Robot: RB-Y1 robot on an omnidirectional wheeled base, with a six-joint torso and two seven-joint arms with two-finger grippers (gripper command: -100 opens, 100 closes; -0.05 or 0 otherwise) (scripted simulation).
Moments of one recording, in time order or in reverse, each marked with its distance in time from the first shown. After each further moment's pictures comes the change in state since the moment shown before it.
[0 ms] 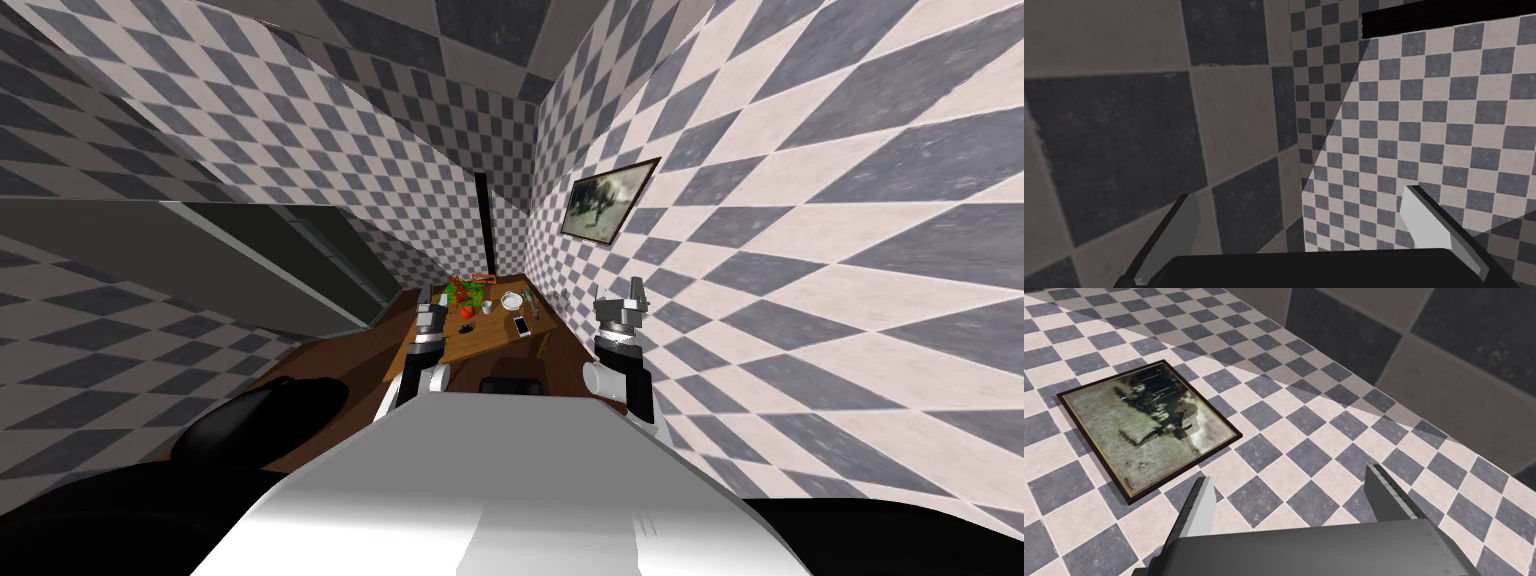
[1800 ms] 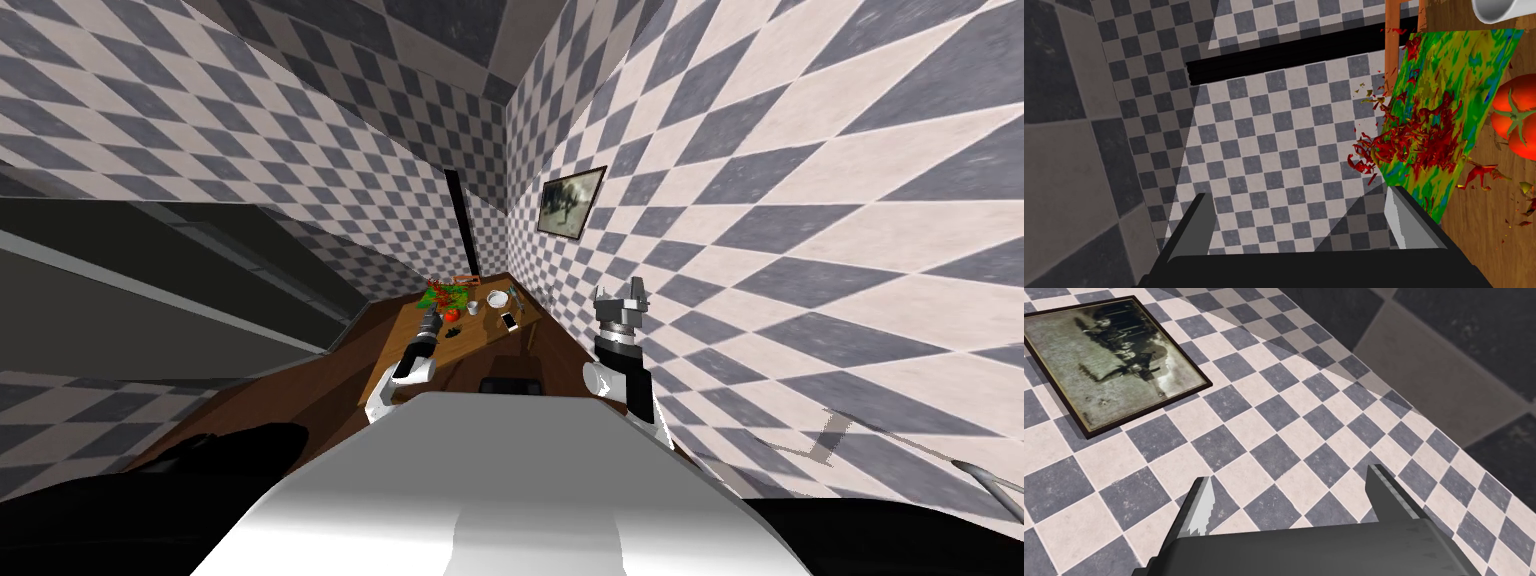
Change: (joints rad) left arm -0.165 0.196 0.183 0.356 0.140 0.392 0.078; right arm 0.000 0.000 0.000 0.000 0.000 0.000 0.000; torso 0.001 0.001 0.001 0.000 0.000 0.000
